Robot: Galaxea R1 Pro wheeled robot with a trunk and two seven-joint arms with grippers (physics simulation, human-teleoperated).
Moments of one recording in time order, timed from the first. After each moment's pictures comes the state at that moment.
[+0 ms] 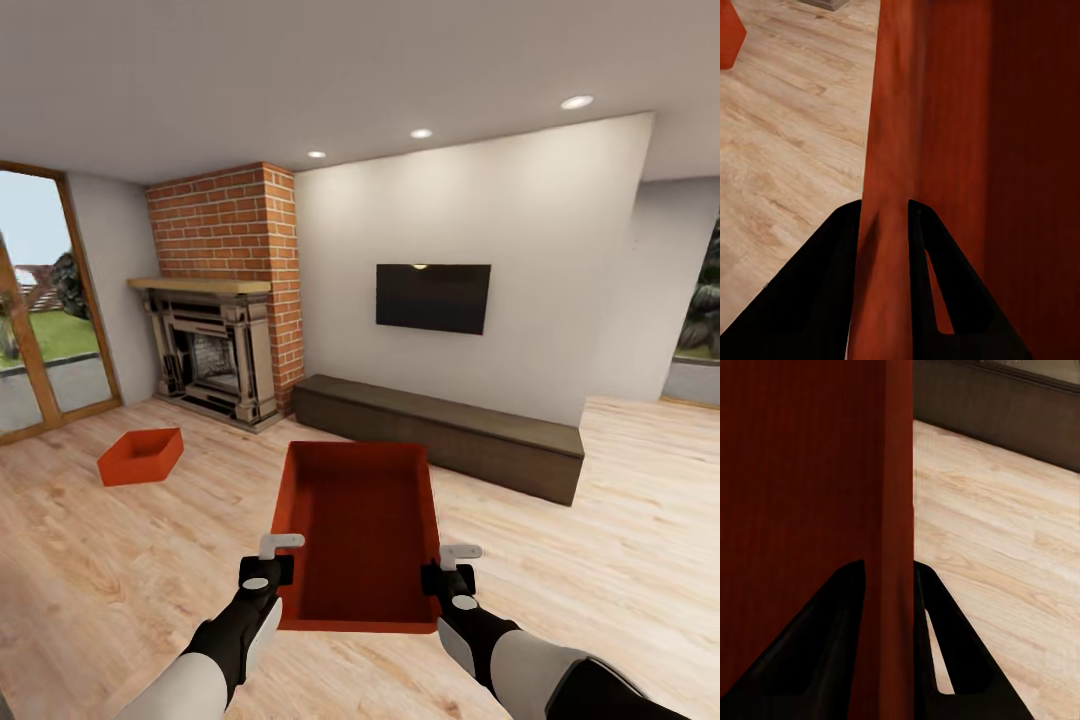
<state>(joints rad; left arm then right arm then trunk) -0.60 -0.15 0.02 -0.45 -0.10 0.08 0.27 -0.75 0.13 0.66 -0.03 -0.57 -0.26 -0.25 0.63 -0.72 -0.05</state>
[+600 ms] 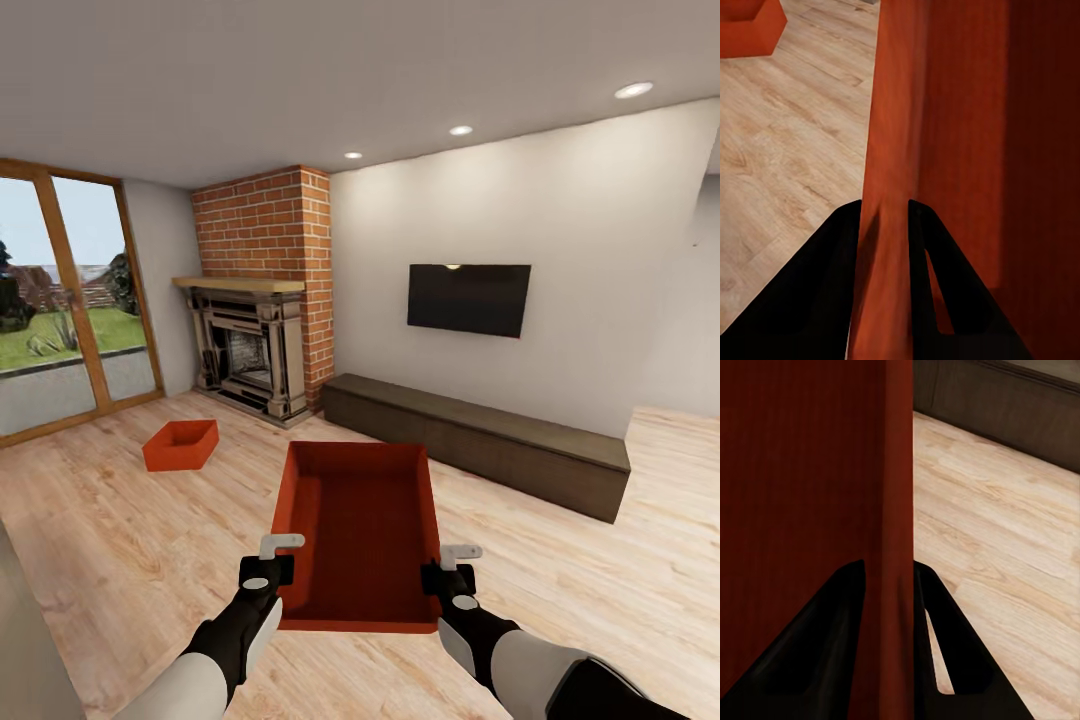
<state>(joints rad) -0.61 -0.15 0.02 -0.45 -0.10 0.08 0.27 -0.75 0.13 0.66 -0.03 -0.57 -0.26 -0.24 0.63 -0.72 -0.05</state>
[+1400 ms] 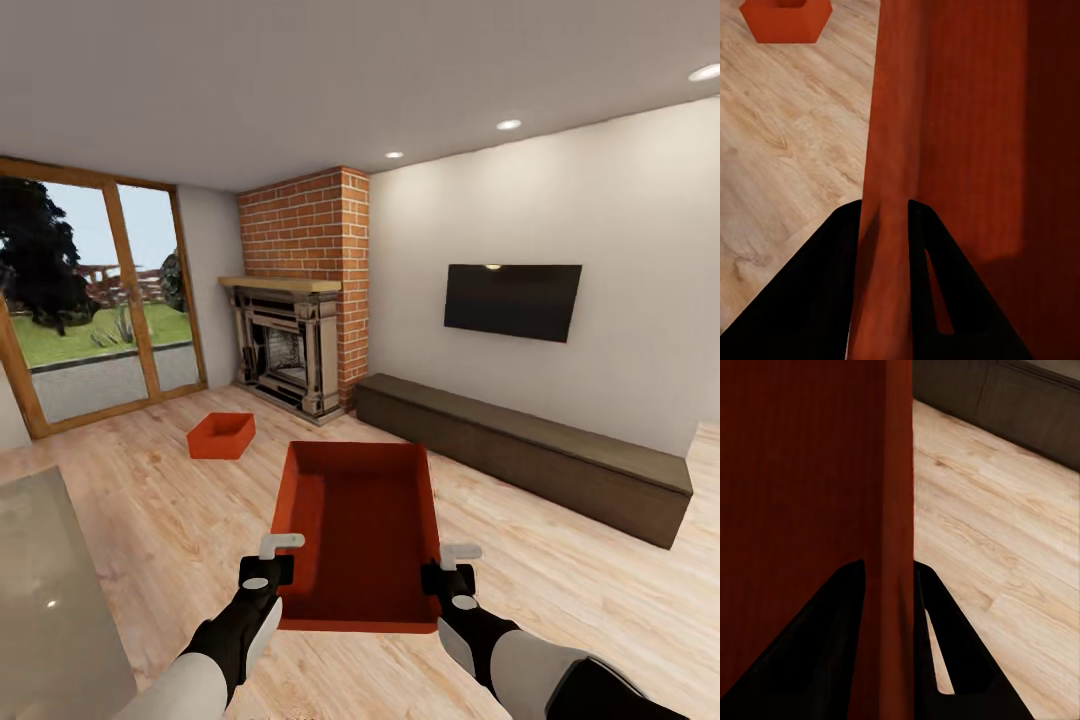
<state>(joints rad) -0.60 -0.15 0.03 -0.45 -0.10 0.08 0.27 -0.75 0.13 0.65 -0.03 -0.57 -0.26 -0.25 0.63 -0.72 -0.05</state>
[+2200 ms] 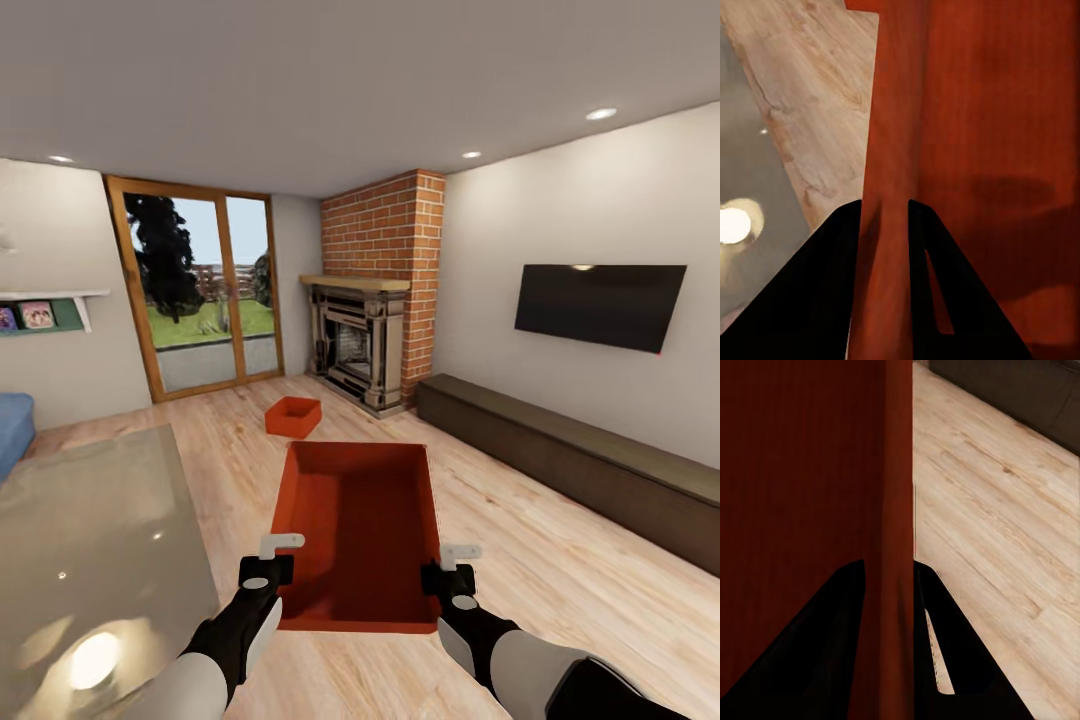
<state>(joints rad) -0.60 -0.16 0.03 -0.46 -0.11 0.08 0.27 -0.75 0.13 0.65 -0.03 -0.57 -0.26 -0.25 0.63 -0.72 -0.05</state>
